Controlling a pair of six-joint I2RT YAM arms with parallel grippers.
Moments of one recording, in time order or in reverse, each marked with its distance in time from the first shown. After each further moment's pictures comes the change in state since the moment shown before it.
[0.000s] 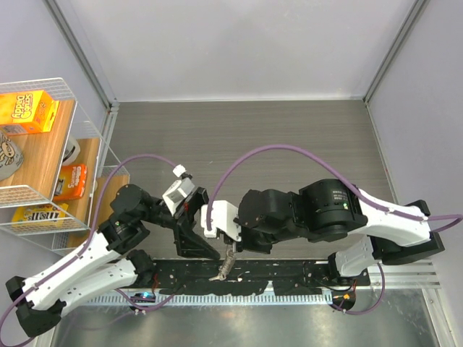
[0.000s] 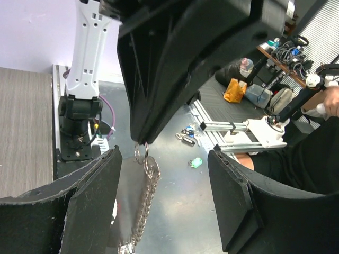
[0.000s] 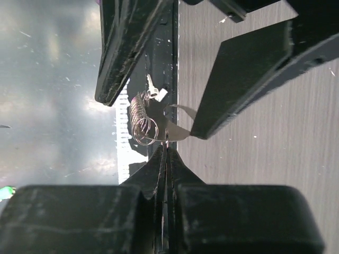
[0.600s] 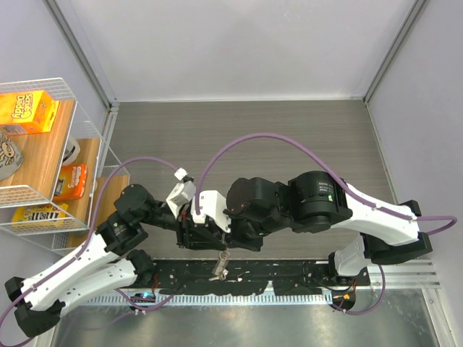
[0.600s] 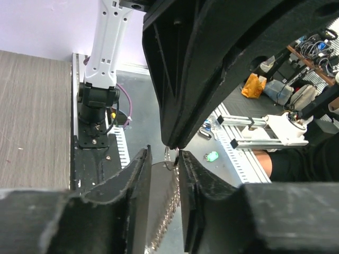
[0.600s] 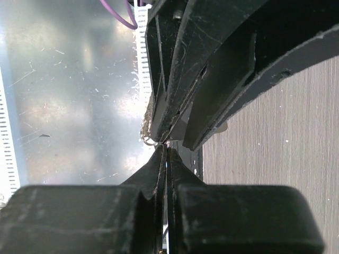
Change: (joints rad) left arm -0.021 -0.022 -0.007 -0.141 -0.063 0.132; right arm -0.078 0.071 0.080 -0.010 -0.146 0.094
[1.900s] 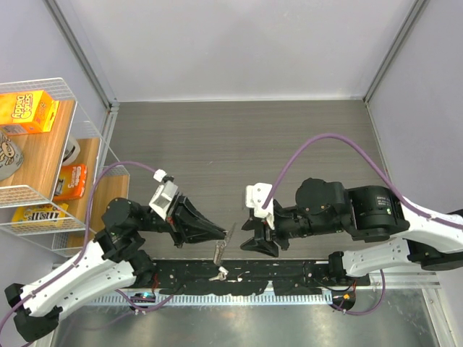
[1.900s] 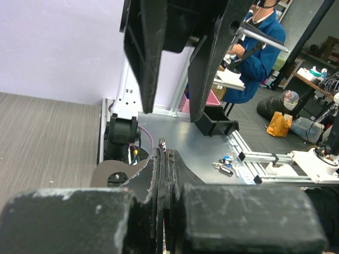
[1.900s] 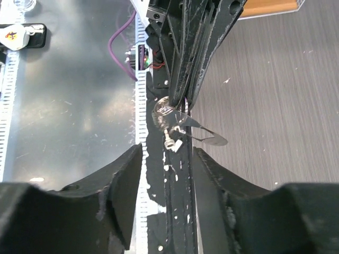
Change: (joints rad) left arm -0.008 -0.090 -0.093 0.191 -0.163 -0.052; right arm -0.015 -0.417 -0.469 0.425 0.015 -0.019
